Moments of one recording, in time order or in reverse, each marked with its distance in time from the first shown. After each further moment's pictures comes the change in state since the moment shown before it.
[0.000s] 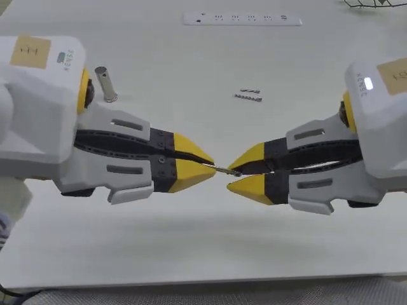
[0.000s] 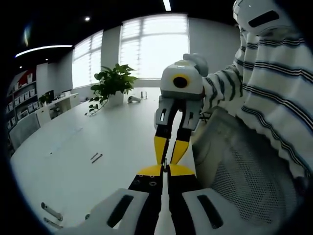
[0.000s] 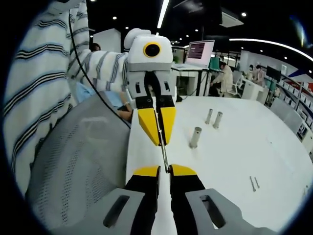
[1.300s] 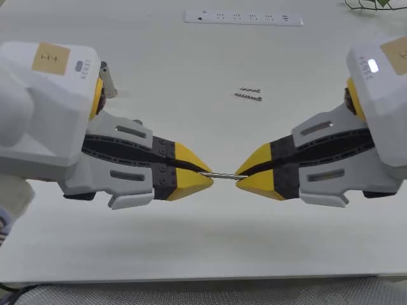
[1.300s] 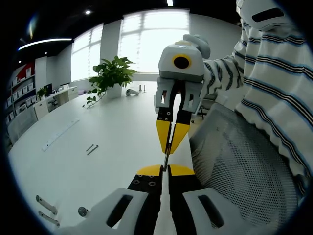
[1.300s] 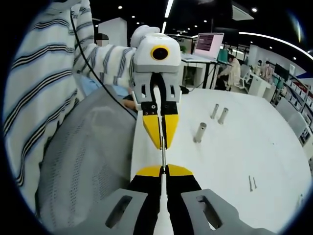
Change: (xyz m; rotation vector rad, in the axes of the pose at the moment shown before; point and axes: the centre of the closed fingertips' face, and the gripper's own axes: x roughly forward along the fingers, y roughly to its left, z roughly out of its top) left arm 0.007 -0.006 -0.016 -0.031 0.060 -0.015; right arm -0.010 0.003 -0.003 -0.037 0.110 0.048
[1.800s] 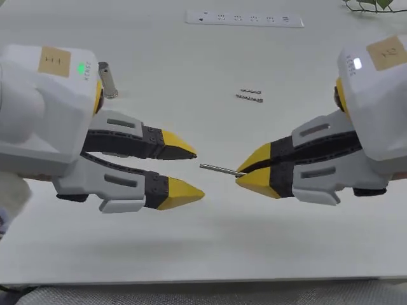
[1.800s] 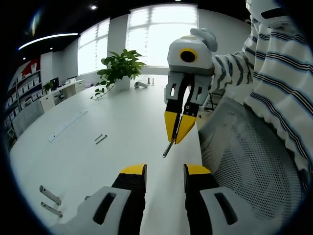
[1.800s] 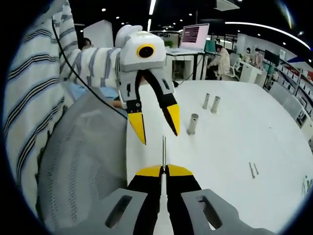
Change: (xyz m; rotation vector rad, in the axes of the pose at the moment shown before) left arm -0.010 0.021 -0.020 -0.031 0.061 0.067; right arm 0.006 -0.015 -0.013 0.141 0.059 -0.069
